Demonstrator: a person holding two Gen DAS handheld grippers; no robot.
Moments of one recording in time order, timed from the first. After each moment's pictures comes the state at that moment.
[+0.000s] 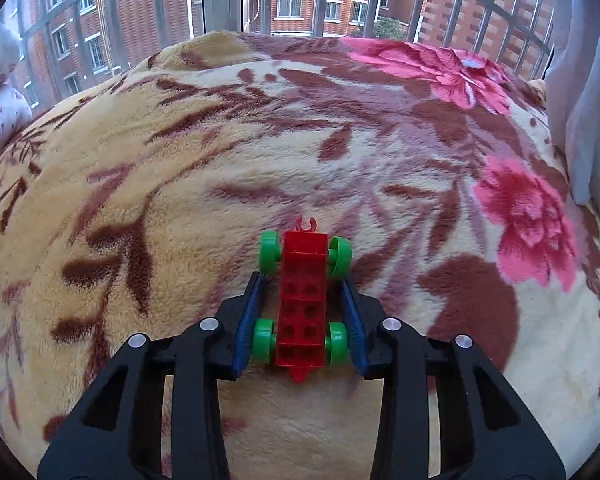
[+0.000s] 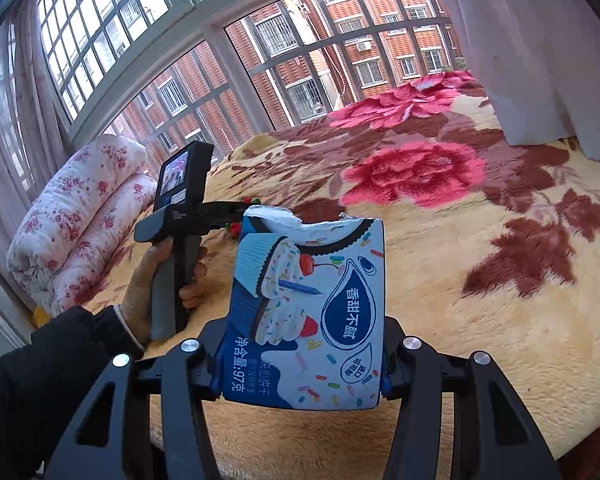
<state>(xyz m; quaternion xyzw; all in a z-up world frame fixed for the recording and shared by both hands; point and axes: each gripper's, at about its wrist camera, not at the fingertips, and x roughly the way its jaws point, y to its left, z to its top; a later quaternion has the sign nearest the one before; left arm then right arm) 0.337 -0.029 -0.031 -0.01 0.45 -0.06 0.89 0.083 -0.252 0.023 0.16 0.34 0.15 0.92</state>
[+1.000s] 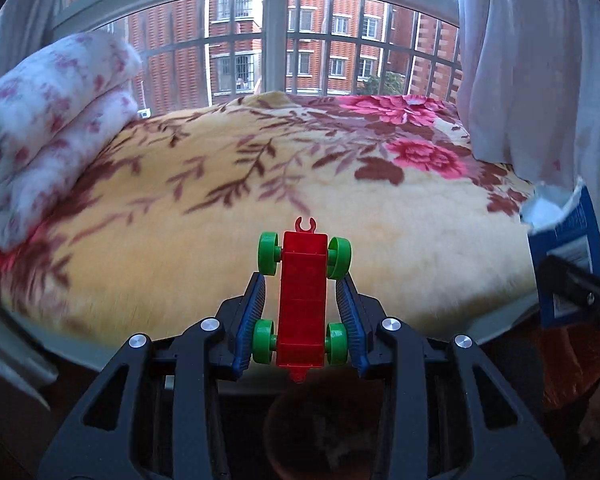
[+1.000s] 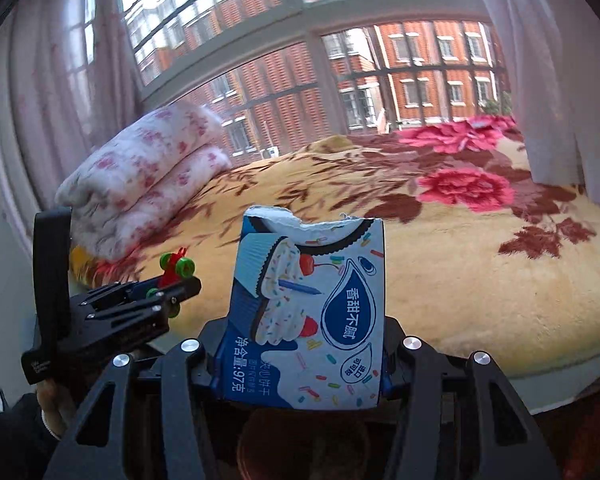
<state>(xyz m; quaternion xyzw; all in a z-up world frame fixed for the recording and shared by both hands) -0.027 0.015 0.039 -0.01 0.34 -0.03 0.94 -0.064 -0.181 0.080 0.07 0.31 0.21 0.92</state>
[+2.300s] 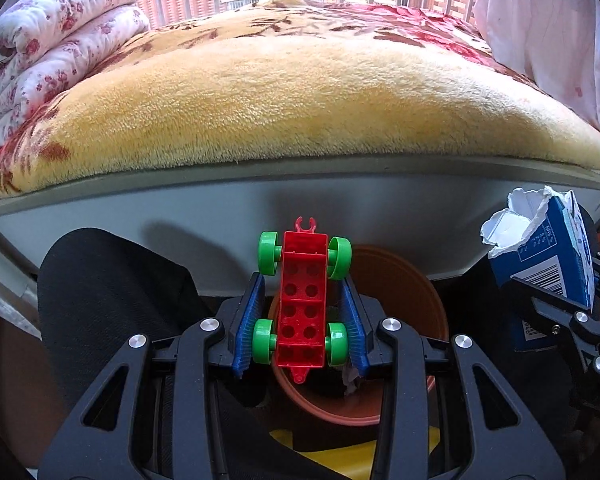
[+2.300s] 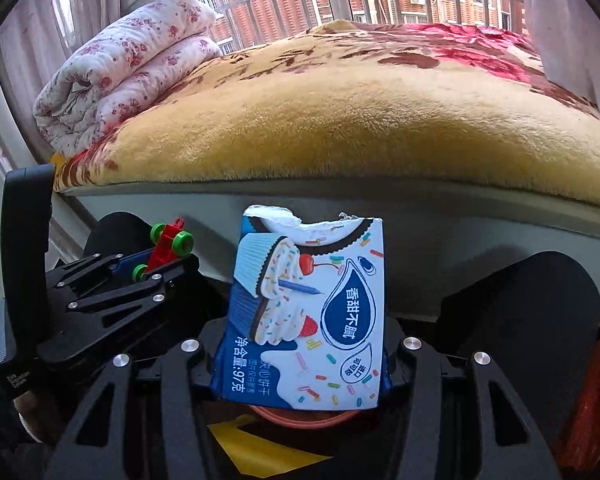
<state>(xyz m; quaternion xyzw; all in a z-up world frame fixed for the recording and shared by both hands) -0.082 0.014 -0.082 0.00 0.45 -0.01 0.89 -0.116 -0.133 -0.051 0.03 0.45 0.20 0.87</state>
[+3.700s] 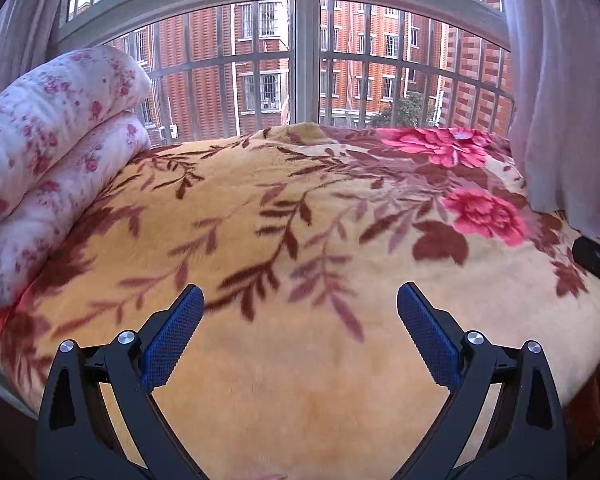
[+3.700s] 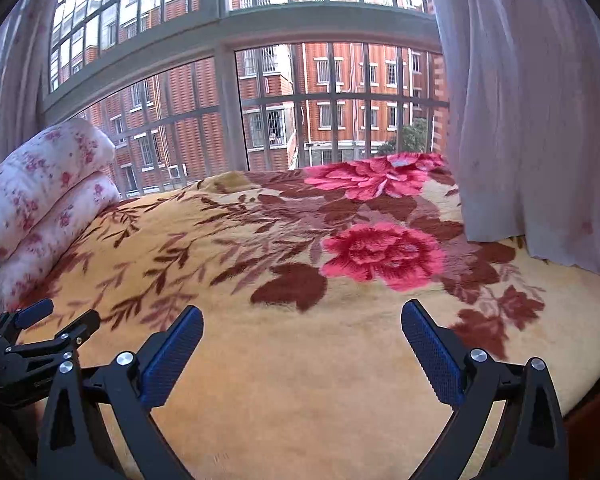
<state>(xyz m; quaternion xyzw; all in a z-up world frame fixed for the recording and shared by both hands) 0.116 0.031 0.049 -0.01 0.30 0.02 0.95 0.088 -0.194 0.089 0.04 0.29 0.03 0.96</state>
